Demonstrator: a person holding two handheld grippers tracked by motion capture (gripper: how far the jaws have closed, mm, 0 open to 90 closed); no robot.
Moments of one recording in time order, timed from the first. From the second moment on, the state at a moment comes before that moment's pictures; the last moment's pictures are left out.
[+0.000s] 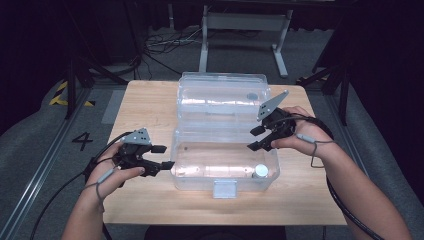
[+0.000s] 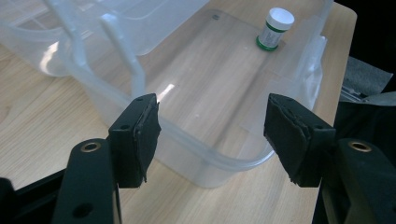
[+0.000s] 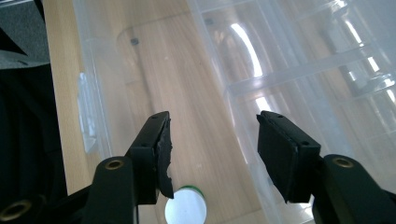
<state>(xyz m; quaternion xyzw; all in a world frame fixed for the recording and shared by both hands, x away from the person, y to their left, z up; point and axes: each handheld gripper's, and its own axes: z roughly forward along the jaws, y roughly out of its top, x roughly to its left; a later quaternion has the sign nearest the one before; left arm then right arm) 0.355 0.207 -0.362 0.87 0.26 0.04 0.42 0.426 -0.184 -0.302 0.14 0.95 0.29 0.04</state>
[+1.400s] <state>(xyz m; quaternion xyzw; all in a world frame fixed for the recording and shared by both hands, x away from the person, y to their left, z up) 0.351 0.149 -0.398 0.94 0.14 -0.03 0.32 0.450 -0.167 -0.285 0.18 0.90 0.39 0.05</state>
